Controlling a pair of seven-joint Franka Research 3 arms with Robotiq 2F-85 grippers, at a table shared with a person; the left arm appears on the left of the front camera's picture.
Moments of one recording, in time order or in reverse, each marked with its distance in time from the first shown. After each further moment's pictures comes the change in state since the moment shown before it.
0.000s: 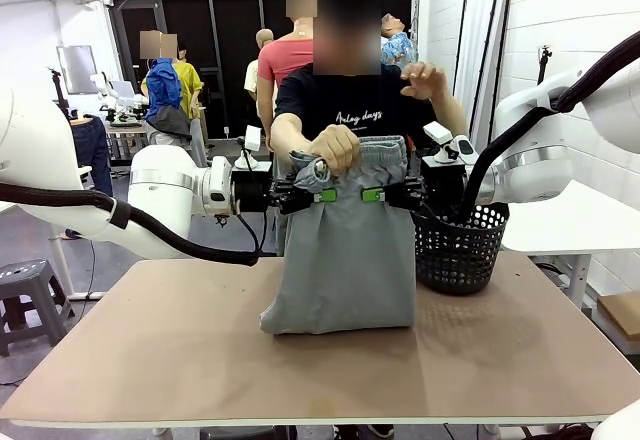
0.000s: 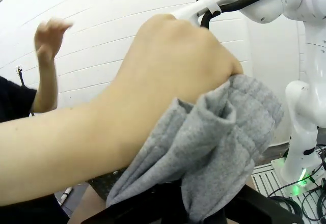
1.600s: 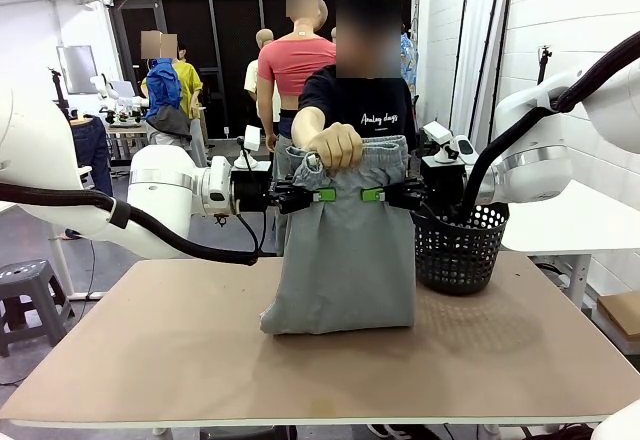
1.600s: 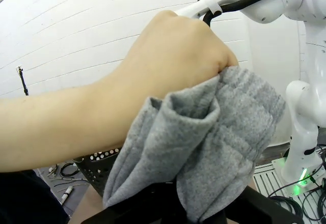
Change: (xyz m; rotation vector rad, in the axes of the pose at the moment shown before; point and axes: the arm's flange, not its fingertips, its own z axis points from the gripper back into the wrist) left arm 0.000 0.001 0.001 0.003 0.000 0.000; right arm 0.000 0.000 0.000 0.002 -0.001 0.001
